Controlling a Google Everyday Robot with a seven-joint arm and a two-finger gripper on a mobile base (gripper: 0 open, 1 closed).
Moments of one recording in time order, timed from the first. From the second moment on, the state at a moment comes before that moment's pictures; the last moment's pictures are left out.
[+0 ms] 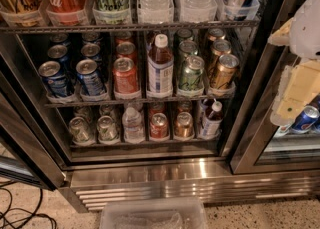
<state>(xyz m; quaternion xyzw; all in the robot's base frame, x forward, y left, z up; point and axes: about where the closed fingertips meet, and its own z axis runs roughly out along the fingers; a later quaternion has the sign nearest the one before) 0.438 -0.217 0.976 -0.60 0.78 -0.03 0.16</state>
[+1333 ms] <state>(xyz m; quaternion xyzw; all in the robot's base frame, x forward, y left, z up) 0.418 -0.151 0.948 -0.66 0.73 0.03 0.18</state>
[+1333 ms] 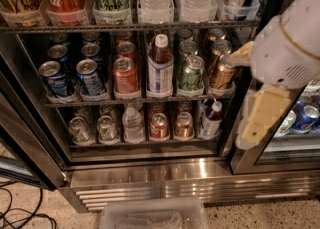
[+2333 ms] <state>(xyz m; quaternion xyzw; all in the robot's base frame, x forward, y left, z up) 0.370 -0.062 0.916 -0.69 0.65 0.12 0.30</state>
